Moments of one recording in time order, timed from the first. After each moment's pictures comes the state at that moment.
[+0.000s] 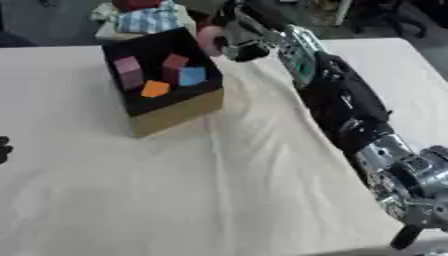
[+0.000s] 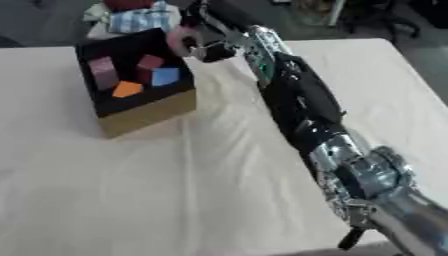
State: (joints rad) left arm -0.16 0.22 0.05 -1.77 -0.11 -0.06 -0.13; right arm -1.14 -0.24 -0.02 -0.69 1.06 -0.60 0.03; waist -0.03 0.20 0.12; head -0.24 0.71
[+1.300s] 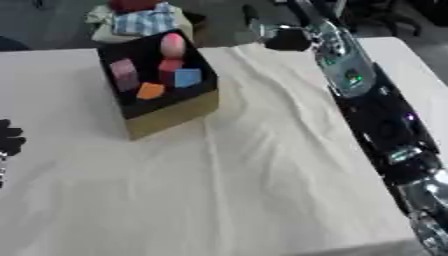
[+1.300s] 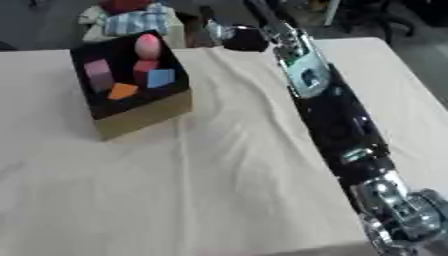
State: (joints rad) left arm -0.16 0.22 0.07 -1.77 -0.11 -0.05 -0.10; right arm -0.77 -0.39 0.04 -1.34 0.08 -0.49 0.19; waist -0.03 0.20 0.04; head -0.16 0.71
